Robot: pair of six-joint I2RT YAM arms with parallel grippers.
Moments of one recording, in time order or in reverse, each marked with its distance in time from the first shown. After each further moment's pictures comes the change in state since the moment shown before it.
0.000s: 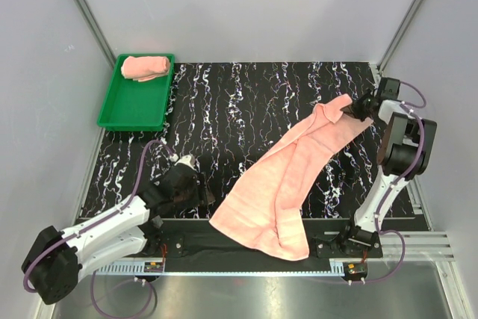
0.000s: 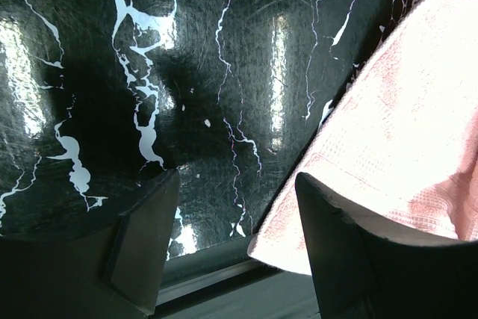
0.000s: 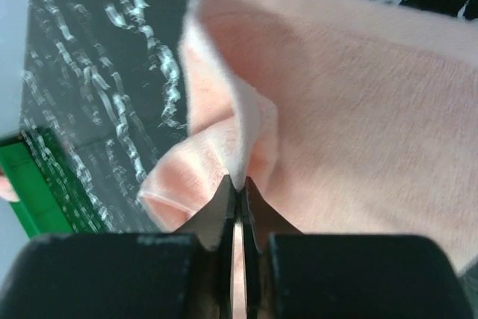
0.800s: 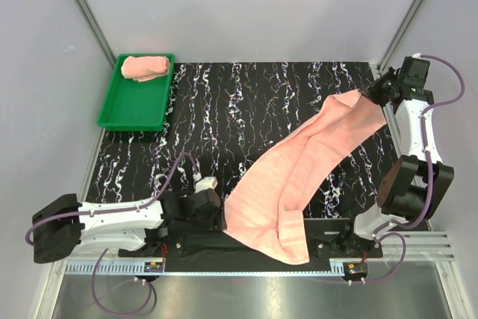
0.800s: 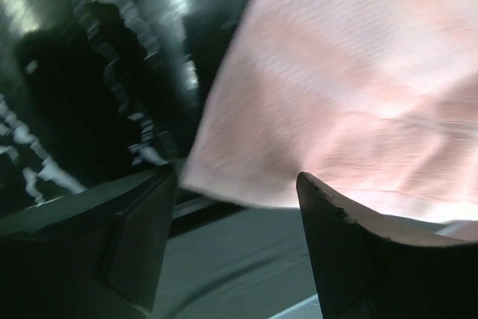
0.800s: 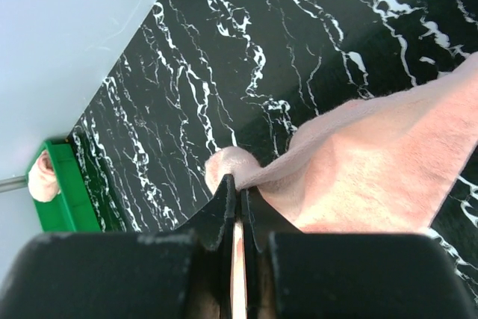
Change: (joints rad) left arm -0.457 0.169 0.039 -0.012 -0.085 -0.260; right arm 0.000 -0.463 0.044 -0.291 0.117 -0.024
